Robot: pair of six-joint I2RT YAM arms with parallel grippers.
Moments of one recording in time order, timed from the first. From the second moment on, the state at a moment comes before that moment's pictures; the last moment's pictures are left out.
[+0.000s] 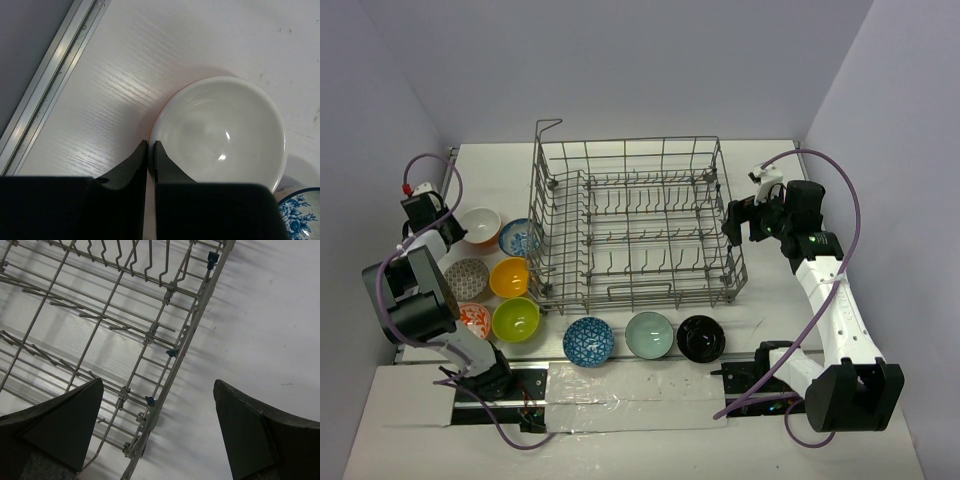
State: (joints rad) left arm 0.44 1.64 0.91 0.01 0.08 -0.16; right arm -0.03 1.04 0.92 -0.49 -0.42 -0.21
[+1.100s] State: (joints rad) left arm 0.44 1.38 1.06 -0.21 0.02 -0.15; right arm -0.03 1.02 0.92 -0.50 -0.42 -0.22
